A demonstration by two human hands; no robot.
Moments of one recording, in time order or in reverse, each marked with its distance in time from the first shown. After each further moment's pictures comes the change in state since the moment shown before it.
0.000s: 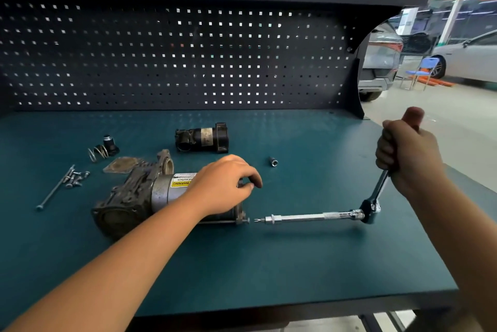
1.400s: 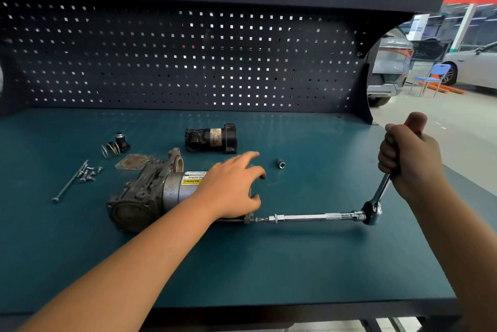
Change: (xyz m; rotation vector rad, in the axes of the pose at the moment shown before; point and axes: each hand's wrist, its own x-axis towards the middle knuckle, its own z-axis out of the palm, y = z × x) left_hand -0.004 -0.002 0.008 0.284 -0.034 -0.018; right_hand 0.003 0.006 0.007 0.005 -0.042 -0.021
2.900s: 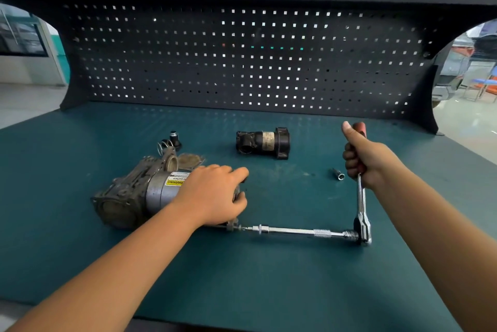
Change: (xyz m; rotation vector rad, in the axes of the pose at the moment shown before) left_hand -0.060 -0.112 -0.016 0.198 0.120 -0.113; right_hand 0.016 0.055 0.151 -0.119 -0.148 0.470
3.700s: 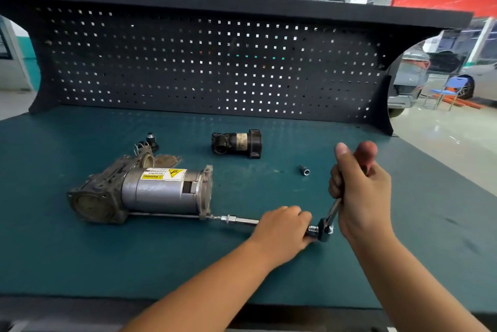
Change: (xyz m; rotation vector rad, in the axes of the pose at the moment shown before) left_hand 0.006 0.168 0.025 -0.286 -0.133 0.188; right_hand -0.130 0.024 -0.020 0.170 0.075 -0.600
